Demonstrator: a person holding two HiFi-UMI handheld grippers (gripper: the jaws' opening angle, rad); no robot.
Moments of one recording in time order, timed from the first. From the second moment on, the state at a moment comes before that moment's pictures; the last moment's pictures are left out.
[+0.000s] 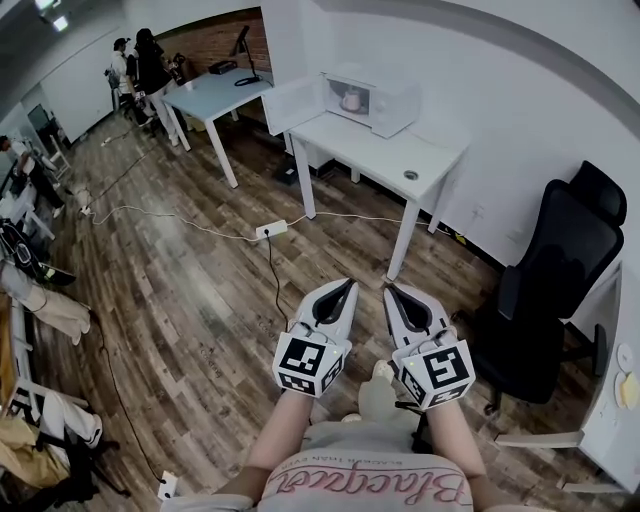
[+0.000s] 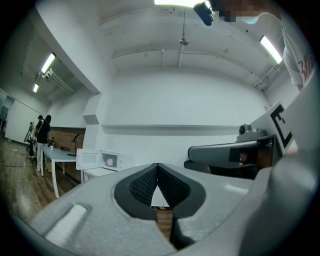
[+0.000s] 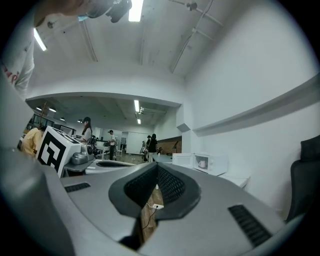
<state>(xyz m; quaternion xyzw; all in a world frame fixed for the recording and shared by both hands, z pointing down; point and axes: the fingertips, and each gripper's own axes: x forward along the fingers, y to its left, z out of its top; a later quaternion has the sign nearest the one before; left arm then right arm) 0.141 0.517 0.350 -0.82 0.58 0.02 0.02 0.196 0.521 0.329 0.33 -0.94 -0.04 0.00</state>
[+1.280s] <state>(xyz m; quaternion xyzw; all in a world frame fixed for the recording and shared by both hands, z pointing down) 0.106 0.364 0.347 -0.79 0.61 -0.02 0.05 0.151 0.355 0.334 0.28 -0.96 -0.03 0.00</state>
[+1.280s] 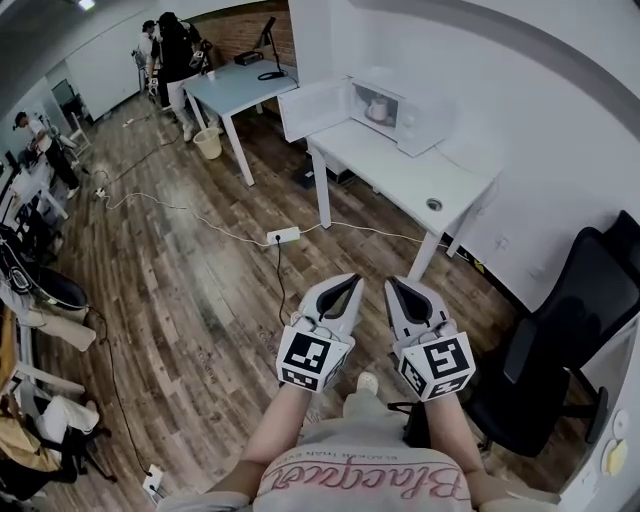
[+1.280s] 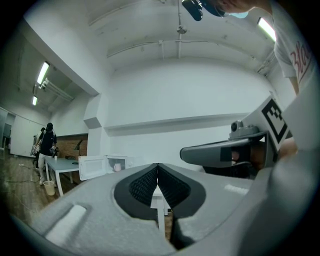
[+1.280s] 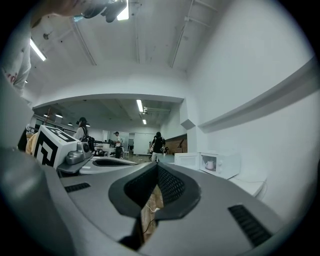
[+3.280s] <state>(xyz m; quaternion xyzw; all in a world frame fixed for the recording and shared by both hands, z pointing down) 0.071 0.155 0.354 -0.76 0.65 -0.02 0.04 0.122 0.140 0.342 0.24 -0.97 -0.01 0.00</state>
